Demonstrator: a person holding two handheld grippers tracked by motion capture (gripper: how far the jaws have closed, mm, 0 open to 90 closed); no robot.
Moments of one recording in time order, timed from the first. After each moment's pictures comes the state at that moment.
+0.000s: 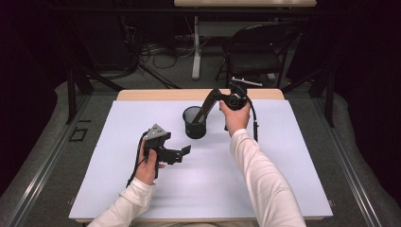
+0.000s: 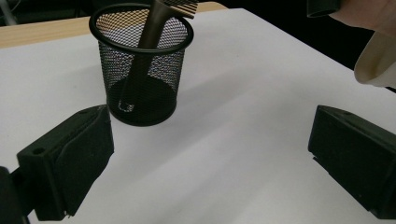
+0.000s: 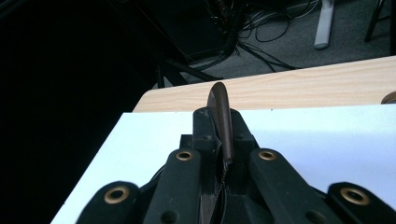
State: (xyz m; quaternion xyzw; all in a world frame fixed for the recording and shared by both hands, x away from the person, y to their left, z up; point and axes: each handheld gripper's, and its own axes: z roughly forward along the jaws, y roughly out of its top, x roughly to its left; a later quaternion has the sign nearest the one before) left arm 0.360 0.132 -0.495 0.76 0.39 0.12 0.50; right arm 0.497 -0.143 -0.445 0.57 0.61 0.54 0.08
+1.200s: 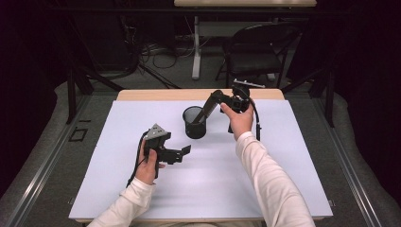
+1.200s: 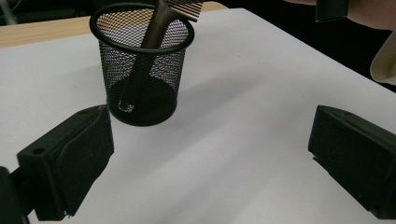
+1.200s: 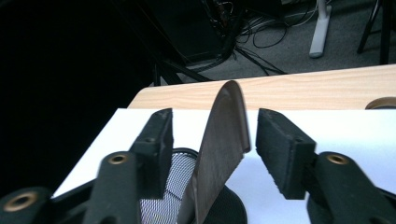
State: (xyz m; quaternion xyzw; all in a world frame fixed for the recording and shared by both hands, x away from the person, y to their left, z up) left arm 0.360 0.132 -0.495 0.76 0.39 0.12 0.50; right arm 0.489 -0.149 -0.445 0.55 0.62 0.54 0.11
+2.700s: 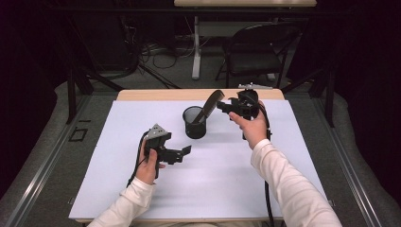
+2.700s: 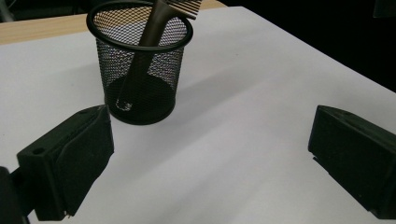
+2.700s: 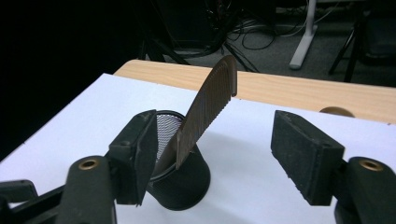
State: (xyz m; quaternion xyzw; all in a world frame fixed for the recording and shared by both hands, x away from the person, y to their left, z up) left arm 0.361 0.132 -0.496 0.76 0.39 0.11 0.50; right arm 0.451 -0.169 -0.426 0.49 0.69 0.50 0.17
